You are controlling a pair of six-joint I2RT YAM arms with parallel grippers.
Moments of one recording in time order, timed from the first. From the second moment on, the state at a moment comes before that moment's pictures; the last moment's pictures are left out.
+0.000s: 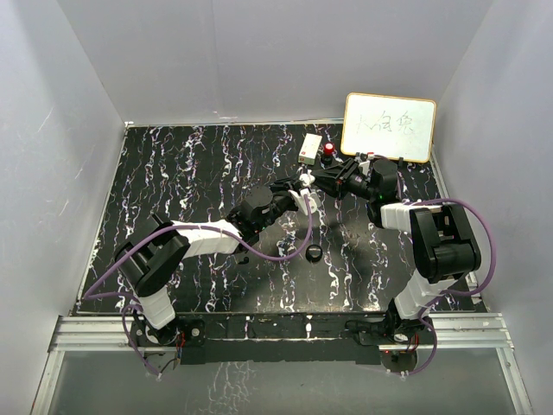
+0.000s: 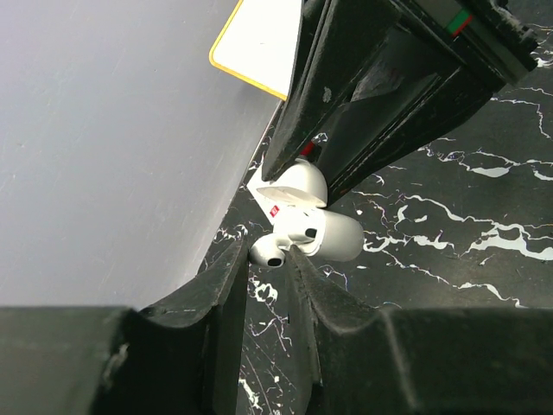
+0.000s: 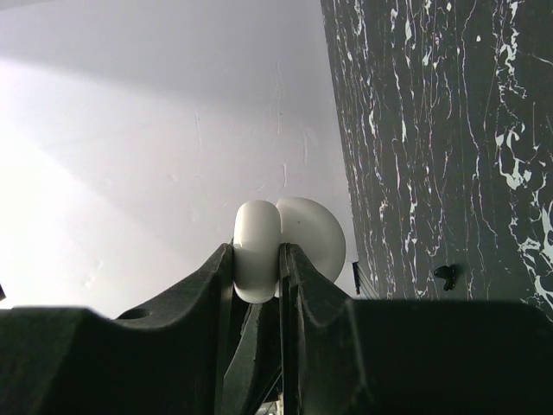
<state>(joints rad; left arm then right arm) -0.85 1.74 0.88 0.81 -0.04 0.82 0.12 1.69 0.75 0.79 -0.81 1.57</state>
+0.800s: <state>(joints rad) -0.86 1.71 0.85 0.80 -0.04 0.81 0.12 1.69 0.76 0.84 -0.80 1.60</state>
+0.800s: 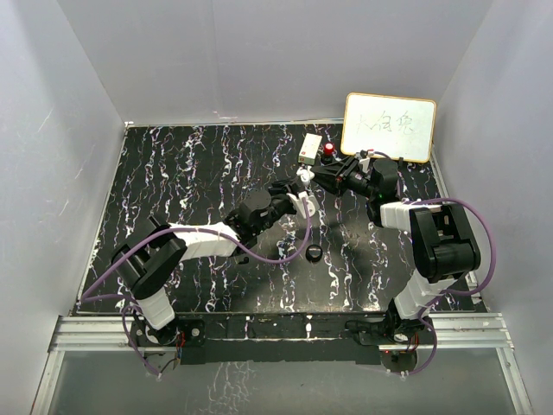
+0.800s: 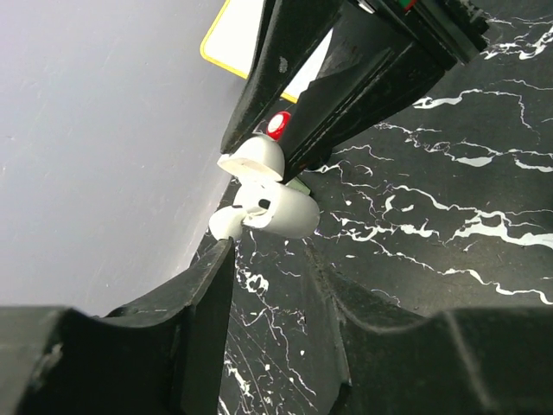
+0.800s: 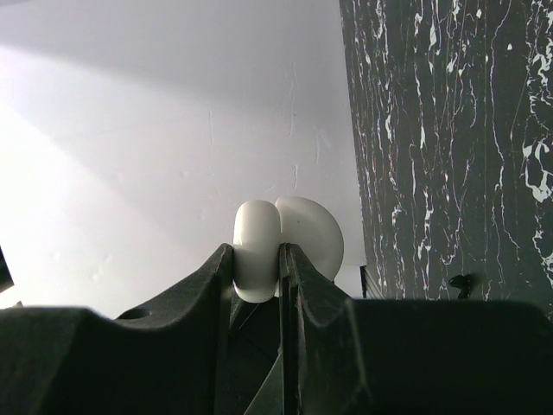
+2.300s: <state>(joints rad) -0.78 1.50 0.96 0.39 -0.21 -0.05 0.08 1.74 0.71 1.07 -0.85 1.56</state>
